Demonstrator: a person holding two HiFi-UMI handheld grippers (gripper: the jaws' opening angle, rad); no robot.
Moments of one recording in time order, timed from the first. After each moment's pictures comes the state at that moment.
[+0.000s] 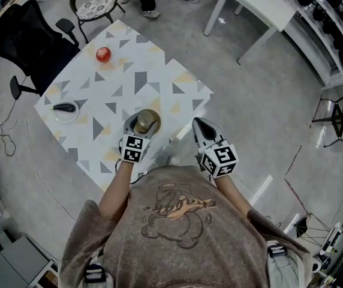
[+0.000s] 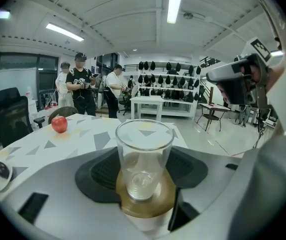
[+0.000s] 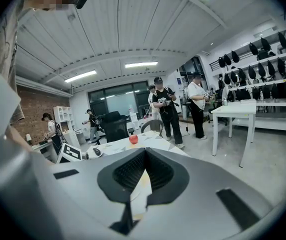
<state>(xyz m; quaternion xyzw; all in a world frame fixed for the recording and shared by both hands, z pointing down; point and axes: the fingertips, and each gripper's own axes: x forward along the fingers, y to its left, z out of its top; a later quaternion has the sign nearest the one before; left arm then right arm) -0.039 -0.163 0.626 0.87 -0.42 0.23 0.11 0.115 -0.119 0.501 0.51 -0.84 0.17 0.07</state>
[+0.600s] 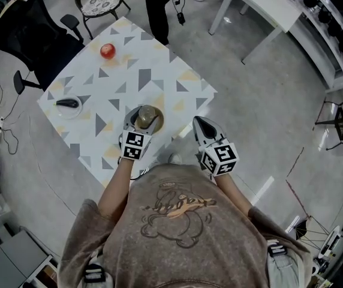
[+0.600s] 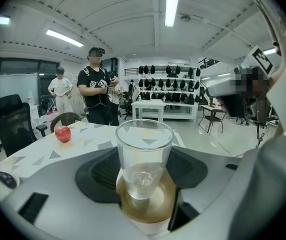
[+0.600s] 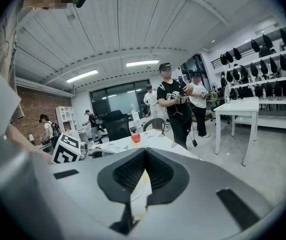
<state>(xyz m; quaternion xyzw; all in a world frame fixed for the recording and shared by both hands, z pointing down) -0.041 -0.170 0.595 0.87 -0.42 0.21 0.09 0.107 -0.120 0.508 0.50 -0.85 0.17 0.07</state>
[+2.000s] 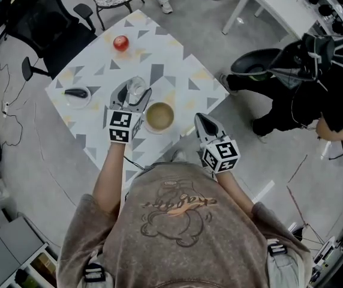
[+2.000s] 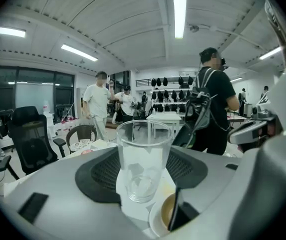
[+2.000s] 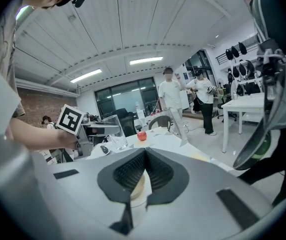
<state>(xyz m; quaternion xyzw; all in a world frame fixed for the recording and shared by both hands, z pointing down) -0.107 -0.229 0.492 0.85 -0.50 0.16 0.06 0.076 -0.133 0.516 0.47 -0.86 0.18 0.08</state>
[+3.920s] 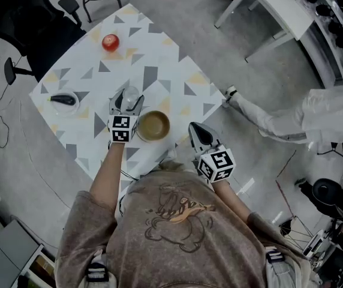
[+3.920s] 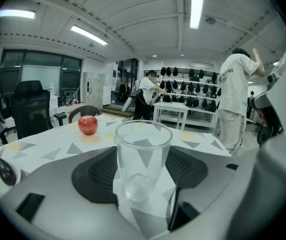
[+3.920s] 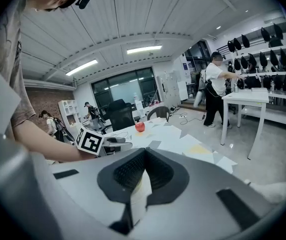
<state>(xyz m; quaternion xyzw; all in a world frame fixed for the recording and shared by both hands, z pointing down) -0.128 -0.273 0.629 0.83 -0.51 0.18 0.14 0.064 -0.150 0.542 0.46 -0.85 0.21 0.13</state>
